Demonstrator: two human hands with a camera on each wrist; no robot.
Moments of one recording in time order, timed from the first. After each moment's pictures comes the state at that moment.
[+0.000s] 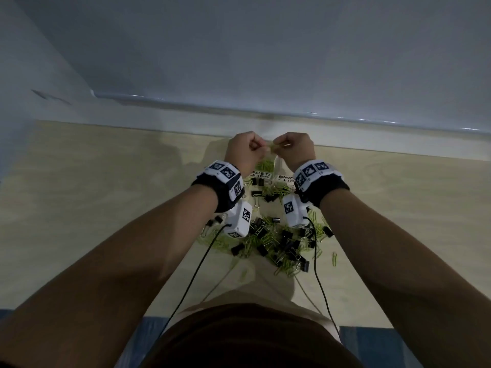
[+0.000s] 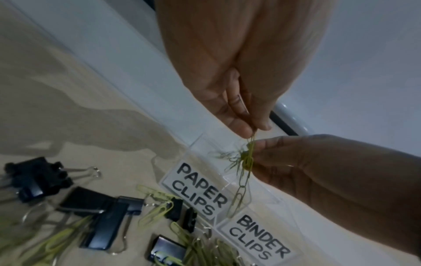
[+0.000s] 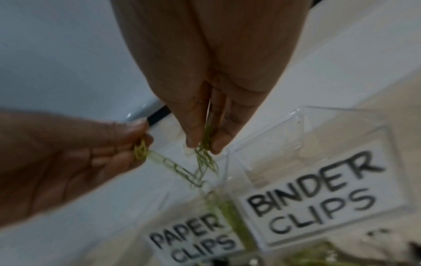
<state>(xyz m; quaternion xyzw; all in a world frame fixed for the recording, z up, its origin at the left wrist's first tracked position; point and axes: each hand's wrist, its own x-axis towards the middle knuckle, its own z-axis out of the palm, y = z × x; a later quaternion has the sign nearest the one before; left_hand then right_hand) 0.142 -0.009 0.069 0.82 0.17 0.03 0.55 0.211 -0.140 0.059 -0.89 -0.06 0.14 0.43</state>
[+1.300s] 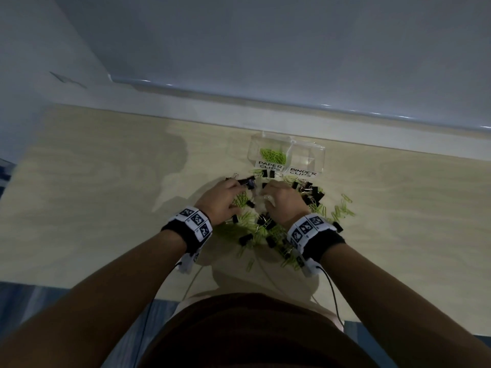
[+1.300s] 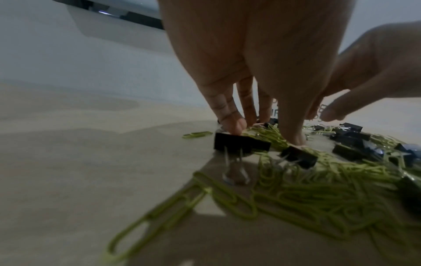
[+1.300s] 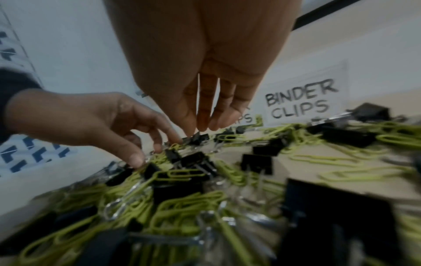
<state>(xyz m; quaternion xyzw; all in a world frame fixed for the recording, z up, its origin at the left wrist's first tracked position) 0.020 0.033 0.003 0.95 -0.01 -0.15 0.26 0.095 -0.154 0.023 -0.90 -0.34 0.18 0.20</state>
